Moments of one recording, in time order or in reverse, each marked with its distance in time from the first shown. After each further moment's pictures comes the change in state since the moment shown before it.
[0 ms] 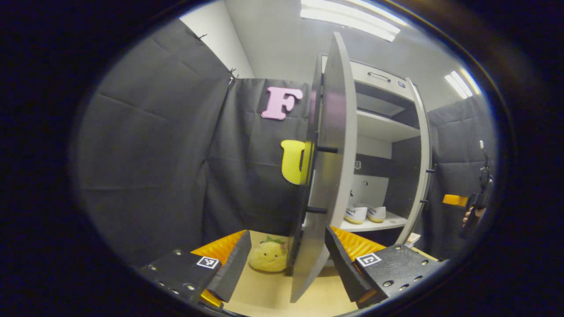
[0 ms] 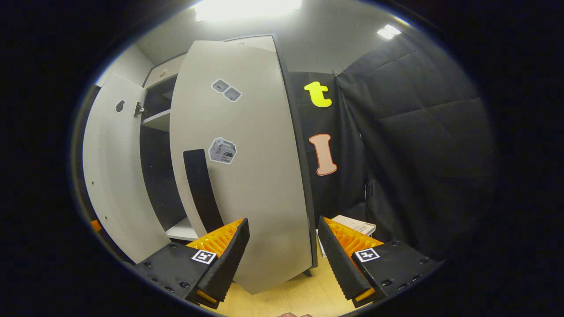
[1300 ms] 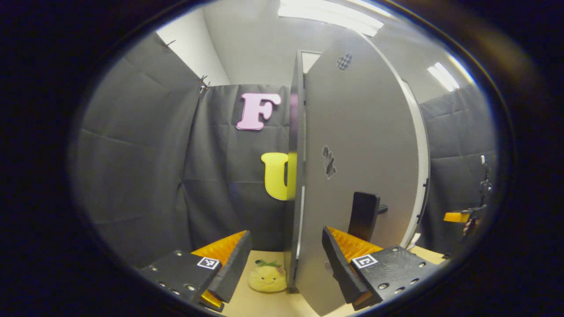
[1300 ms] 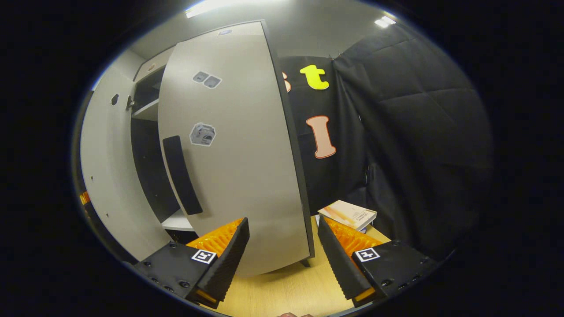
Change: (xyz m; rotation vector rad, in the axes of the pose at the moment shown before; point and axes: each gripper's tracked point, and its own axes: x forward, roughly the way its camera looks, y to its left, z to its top) left arm 0.093 -0.053 0.058 0.060 -0.002 -0.124; right arm 0.021 -0.032 -0.014 0.044 0.077 0.011
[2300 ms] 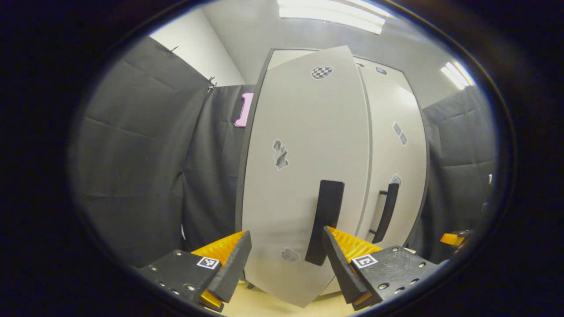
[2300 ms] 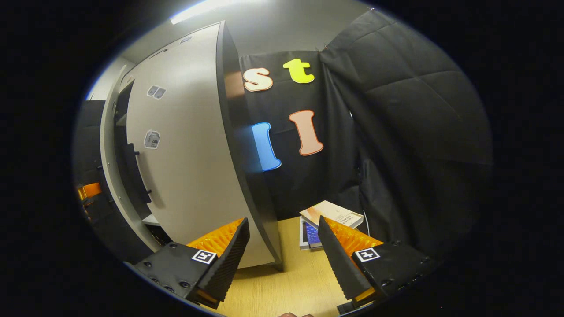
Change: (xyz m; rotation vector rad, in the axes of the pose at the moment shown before) left arm 0.012 -0.167 -0.018 -0.043 -0.004 0.134; right arm 0.024 -0.125 -0.008 0.016 0.025 0.007
